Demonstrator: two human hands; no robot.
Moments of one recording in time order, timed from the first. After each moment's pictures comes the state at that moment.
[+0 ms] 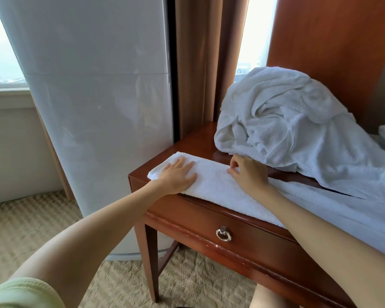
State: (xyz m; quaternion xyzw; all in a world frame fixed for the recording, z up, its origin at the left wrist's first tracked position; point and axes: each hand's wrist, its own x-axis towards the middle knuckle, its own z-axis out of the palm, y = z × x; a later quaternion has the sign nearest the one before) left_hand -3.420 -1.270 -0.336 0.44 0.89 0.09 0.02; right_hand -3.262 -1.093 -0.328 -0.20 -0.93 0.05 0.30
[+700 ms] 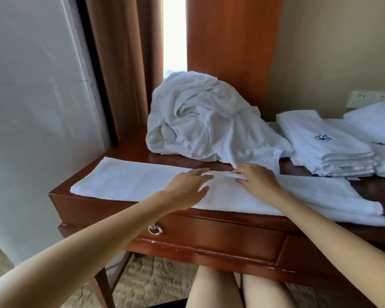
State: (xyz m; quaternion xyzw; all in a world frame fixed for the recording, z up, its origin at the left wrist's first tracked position) left_hand -3.232 -1.179 -0.305 0.68 0.73 0.08 -0.06; right_hand -3.062 -1.018 -0.318 -0.32 -0.93 0.04 0.19
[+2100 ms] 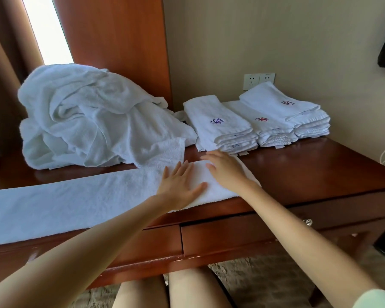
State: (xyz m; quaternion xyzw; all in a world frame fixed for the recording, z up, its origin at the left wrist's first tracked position) left_hand -3.060 -1.038 -0.339 0.71 0.69 0.08 0.03; right_hand -2.904 -0.951 -0.326 -0.42 -0.88 0.06 0.21
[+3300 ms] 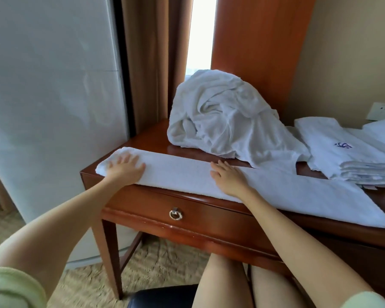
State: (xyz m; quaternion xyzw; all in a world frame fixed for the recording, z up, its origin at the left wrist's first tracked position) left_hand -3.402 -1.276 -0.326 0.33 0.94 0.06 0.03; right_hand -3.163 -1.071 -0.337 -0.32 -0.94 0.10 0.04
